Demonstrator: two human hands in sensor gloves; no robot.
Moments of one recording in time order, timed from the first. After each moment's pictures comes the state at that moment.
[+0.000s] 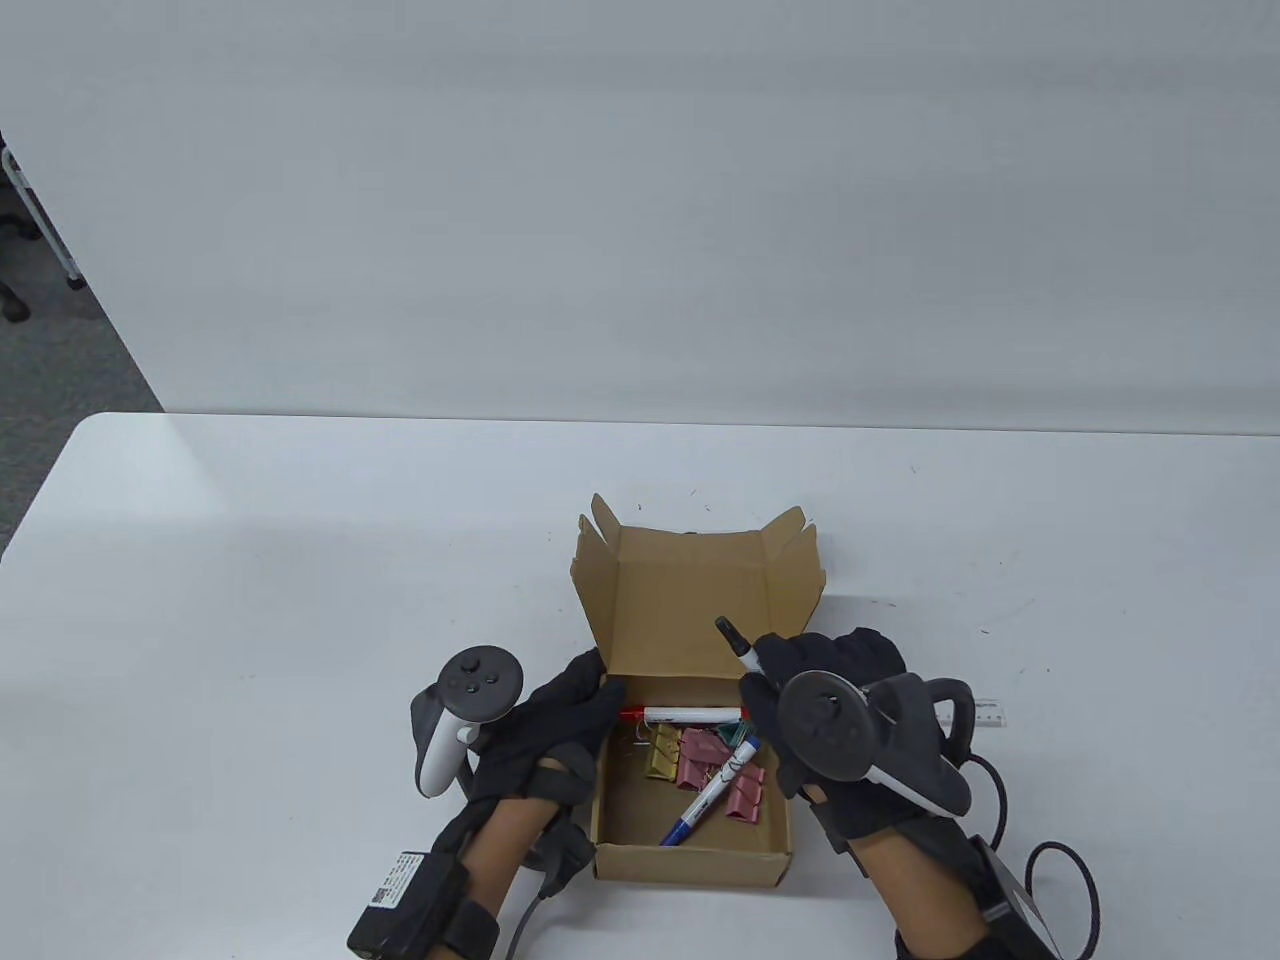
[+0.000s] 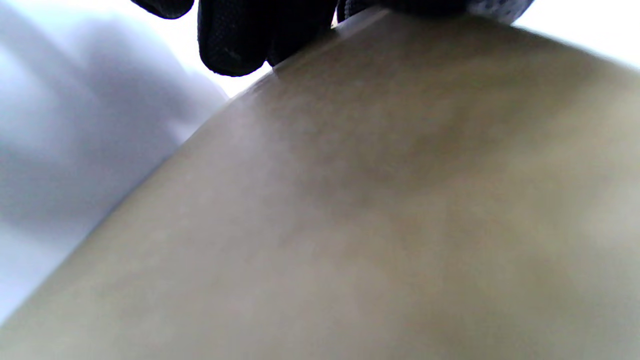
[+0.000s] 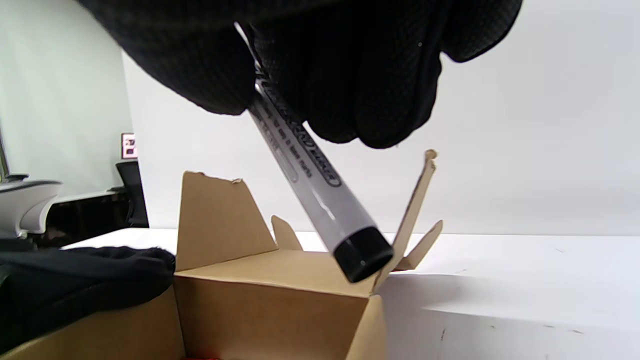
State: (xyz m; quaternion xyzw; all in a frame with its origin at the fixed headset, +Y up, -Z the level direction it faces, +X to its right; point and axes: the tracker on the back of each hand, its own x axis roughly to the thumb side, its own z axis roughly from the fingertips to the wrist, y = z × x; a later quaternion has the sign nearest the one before) left_hand -0.153 -0.751 -0.345 -0.19 -0.05 0.49 0.85; right_hand 0.132 -0.590 -0.283 0.13 -0.11 0.98 0.09
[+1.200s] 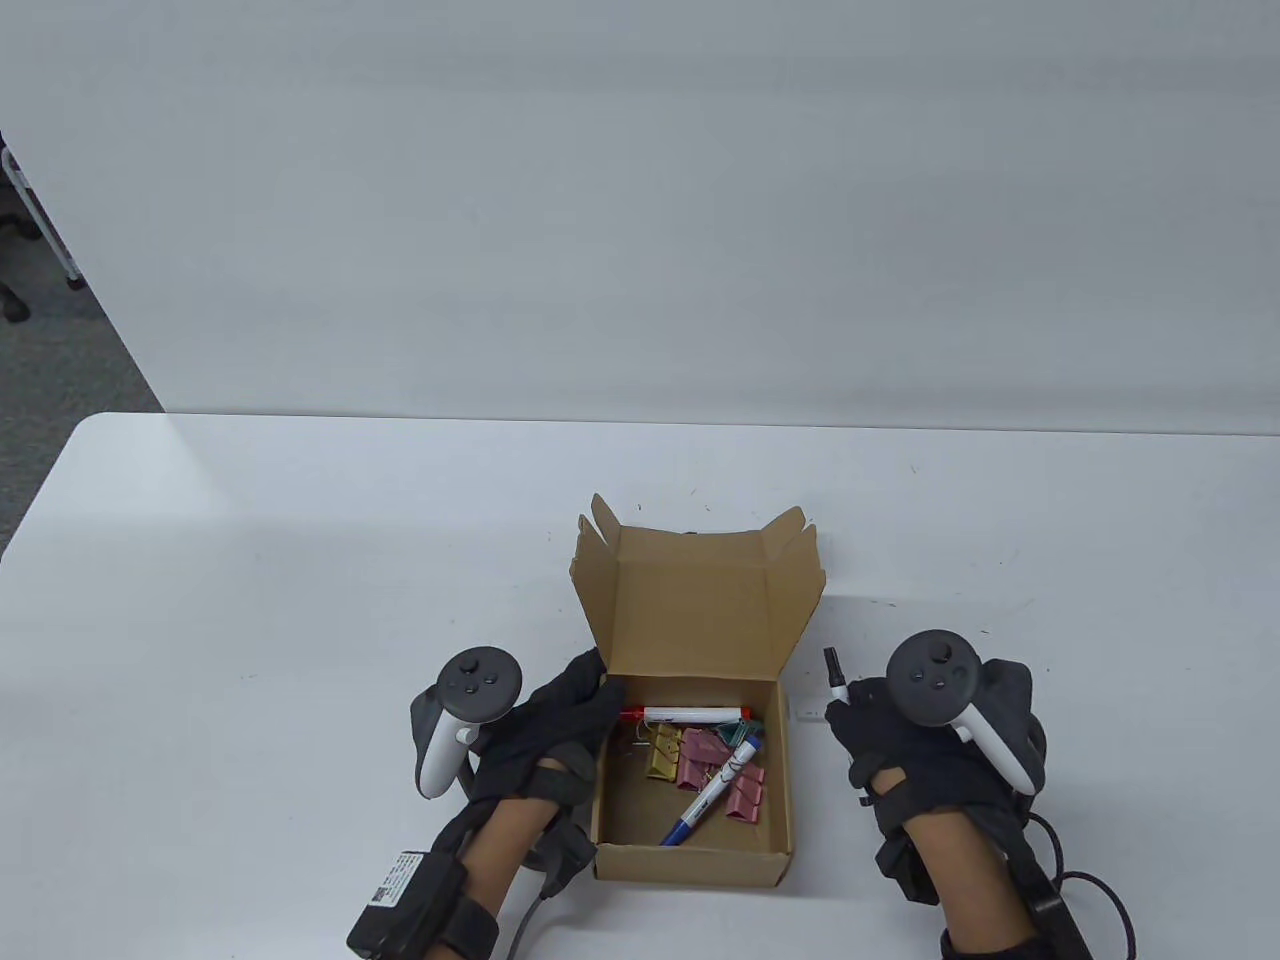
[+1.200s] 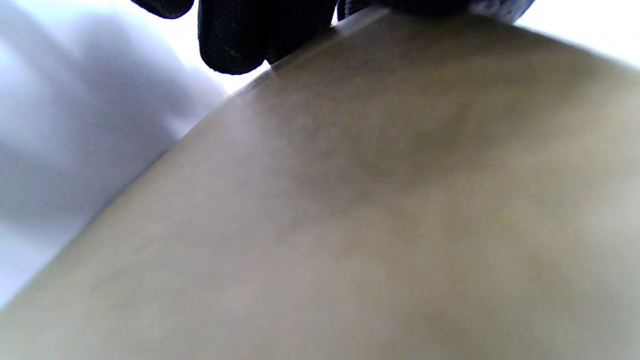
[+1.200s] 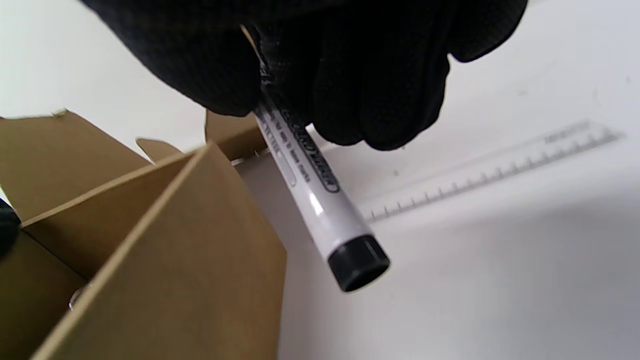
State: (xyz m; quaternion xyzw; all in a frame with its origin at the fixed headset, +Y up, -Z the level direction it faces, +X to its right) left_hand -0.153 -0.753 -0.345 -0.19 -0.05 0.50 0.84; right_hand 0.204 -0.675 -0.323 -0.04 0.13 0.97 0.21
